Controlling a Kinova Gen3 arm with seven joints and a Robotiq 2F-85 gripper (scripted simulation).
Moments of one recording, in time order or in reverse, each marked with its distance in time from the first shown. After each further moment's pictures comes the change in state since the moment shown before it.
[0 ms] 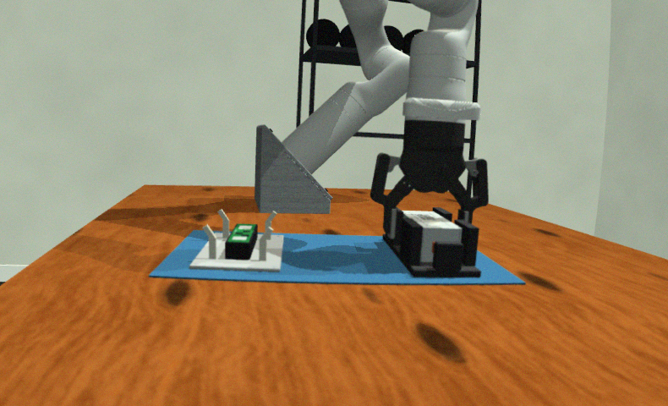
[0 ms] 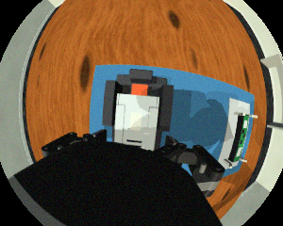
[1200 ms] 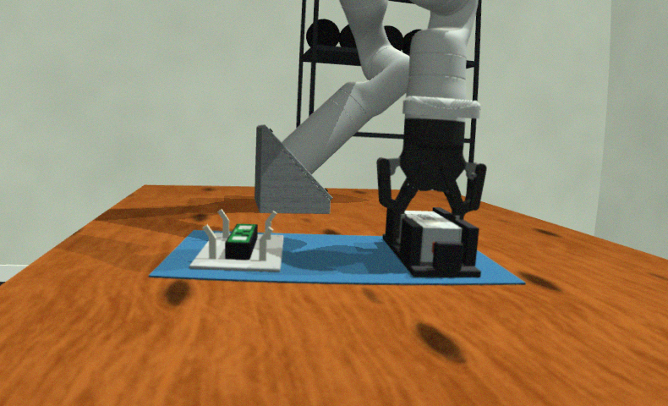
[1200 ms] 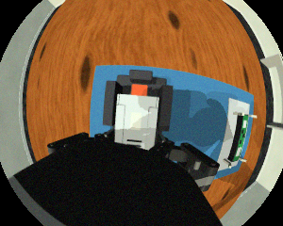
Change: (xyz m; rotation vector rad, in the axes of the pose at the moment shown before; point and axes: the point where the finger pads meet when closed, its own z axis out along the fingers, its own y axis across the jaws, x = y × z) arm 0.000 0.000 -0.002 0.000 0.000 0.000
